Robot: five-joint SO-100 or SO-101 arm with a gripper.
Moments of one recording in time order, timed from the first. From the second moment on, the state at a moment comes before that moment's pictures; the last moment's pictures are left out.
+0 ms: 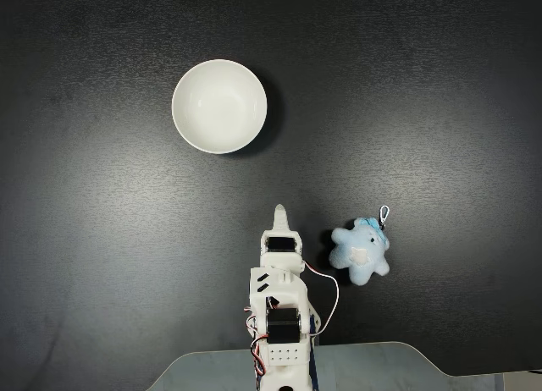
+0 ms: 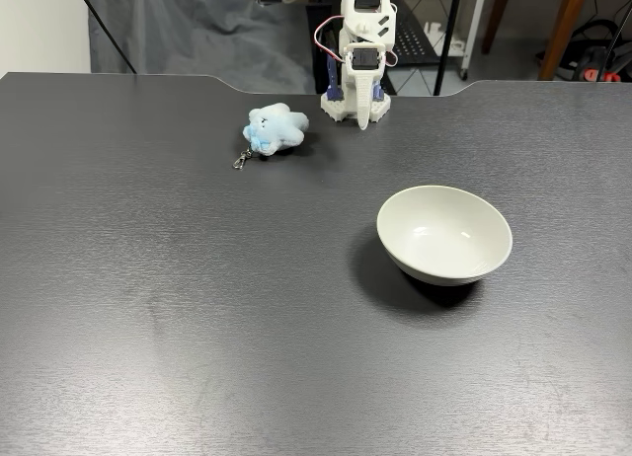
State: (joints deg) arm 2.6 191.1 168.5 71.2 3.1
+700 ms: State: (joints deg) arm 2.6 191.1 168.5 71.2 3.6
